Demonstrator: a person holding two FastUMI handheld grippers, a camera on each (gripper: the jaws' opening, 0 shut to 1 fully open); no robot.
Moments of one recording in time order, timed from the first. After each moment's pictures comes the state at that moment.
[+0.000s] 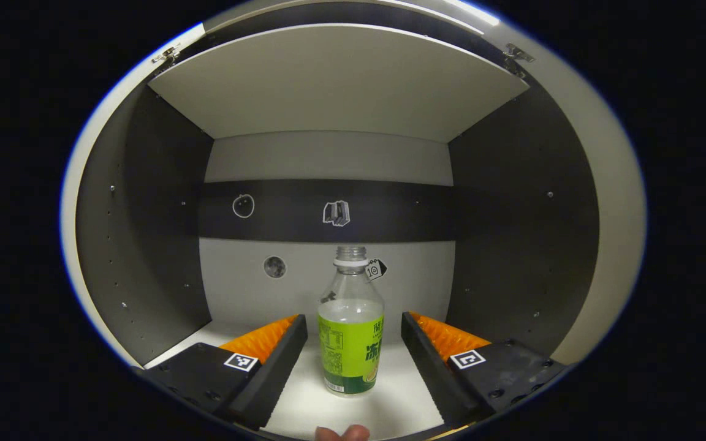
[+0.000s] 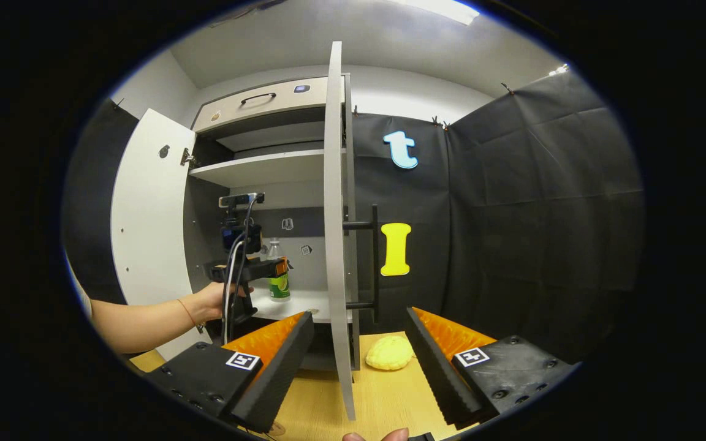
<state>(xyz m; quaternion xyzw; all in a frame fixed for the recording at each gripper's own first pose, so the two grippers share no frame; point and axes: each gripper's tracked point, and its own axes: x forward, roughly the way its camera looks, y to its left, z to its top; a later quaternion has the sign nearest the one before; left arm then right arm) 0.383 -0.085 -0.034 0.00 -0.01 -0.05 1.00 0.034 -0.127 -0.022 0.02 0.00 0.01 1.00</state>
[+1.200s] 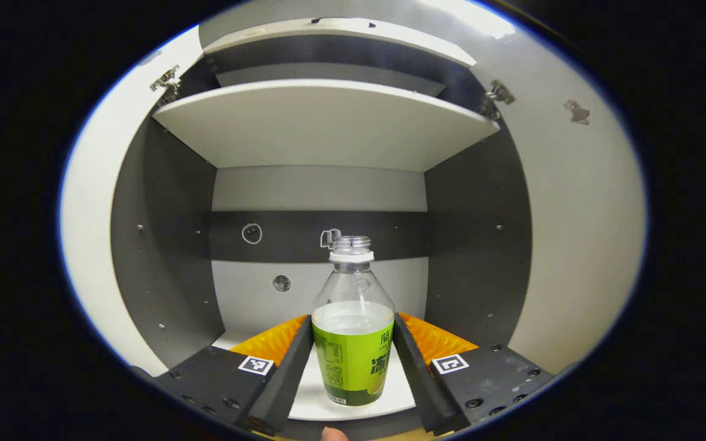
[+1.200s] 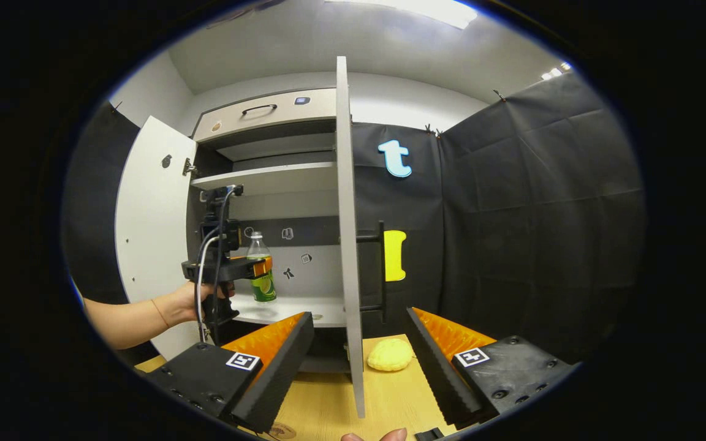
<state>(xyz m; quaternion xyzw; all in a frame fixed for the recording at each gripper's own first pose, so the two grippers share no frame) 0.275 -0.065 0.011 0.00 -0.03 -0.11 0.99 0.001 -0.100 -0.005 0.03 -0.02 -0.01 1.00</state>
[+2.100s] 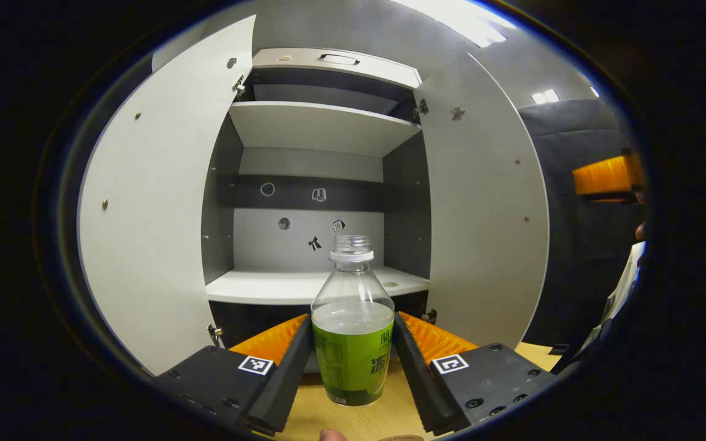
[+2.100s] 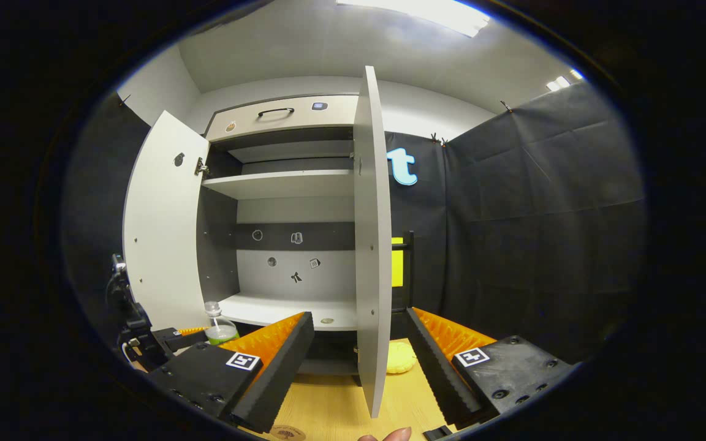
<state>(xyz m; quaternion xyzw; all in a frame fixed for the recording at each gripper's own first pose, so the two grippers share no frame) 0.054 -0.044 -0.151 -0.01 -0.01 -0.17 0.99 -0.008 -0.070 0.005 0.00 -0.03 -0.02 1.00</state>
